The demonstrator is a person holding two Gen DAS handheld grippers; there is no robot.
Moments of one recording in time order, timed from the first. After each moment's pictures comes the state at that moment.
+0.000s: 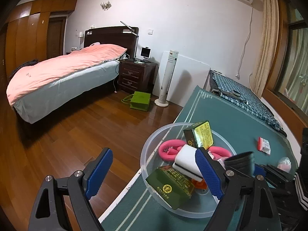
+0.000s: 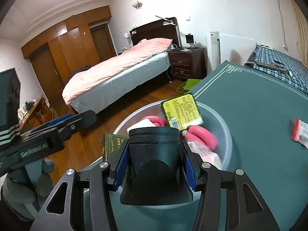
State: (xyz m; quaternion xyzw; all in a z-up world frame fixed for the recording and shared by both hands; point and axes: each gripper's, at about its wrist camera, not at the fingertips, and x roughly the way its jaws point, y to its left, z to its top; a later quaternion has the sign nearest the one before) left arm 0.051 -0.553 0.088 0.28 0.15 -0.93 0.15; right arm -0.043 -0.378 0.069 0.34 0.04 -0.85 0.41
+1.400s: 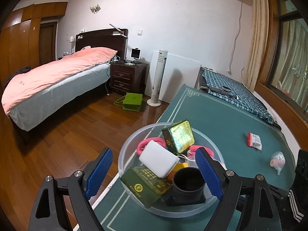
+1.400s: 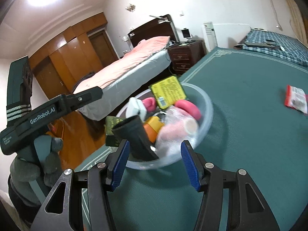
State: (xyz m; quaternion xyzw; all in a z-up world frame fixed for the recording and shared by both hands) left arm 0.041 -0.515 0.105 0.29 0.13 -0.94 0.13; right arm -0.027 -0.306 0.055 0.36 -0.02 -0.83 0.42
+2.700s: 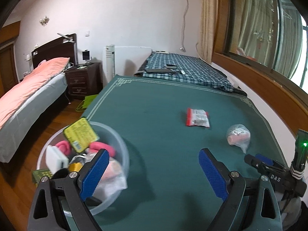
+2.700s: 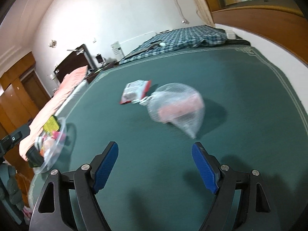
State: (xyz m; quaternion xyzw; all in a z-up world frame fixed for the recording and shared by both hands) left arm -0.013 -0.341 0.111 0.32 0.04 -0.95 -0.02; right arm -0.075 -0.056 0.040 0.36 -0.11 -0.92 0.13
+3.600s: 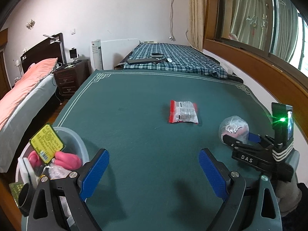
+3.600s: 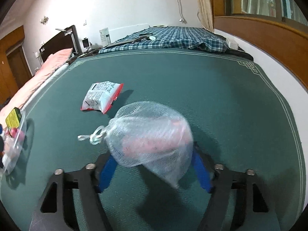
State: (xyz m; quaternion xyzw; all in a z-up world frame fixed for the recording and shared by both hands) left arm -0.065 -0.292 0.086 0.35 0.01 -0.93 -0.04; right arm -0.158 -0.070 0.019 0.38 -0.01 -0.92 0.09
